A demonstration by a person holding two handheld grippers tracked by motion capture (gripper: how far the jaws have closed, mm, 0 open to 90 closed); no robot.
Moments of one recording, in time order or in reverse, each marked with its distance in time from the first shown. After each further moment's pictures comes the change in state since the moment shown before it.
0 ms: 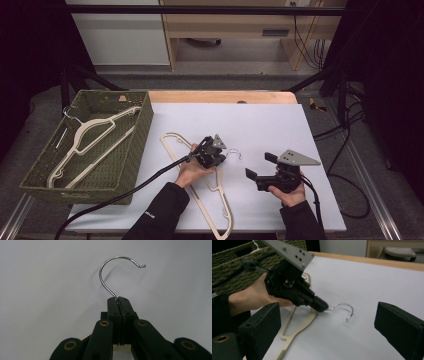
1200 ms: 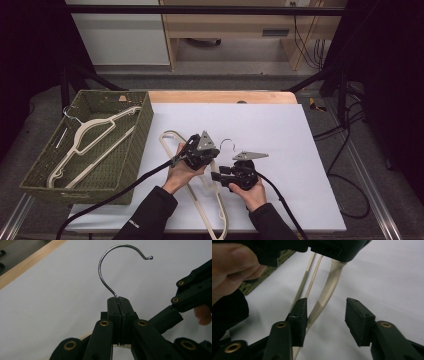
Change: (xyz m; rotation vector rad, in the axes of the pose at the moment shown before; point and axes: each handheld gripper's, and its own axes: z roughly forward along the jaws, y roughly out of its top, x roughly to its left) left arm -0.013 -0.001 -0.065 -0.148 0.080 0.013; right arm 0.040 -0.017 0.097 0.223 0.166 0.158
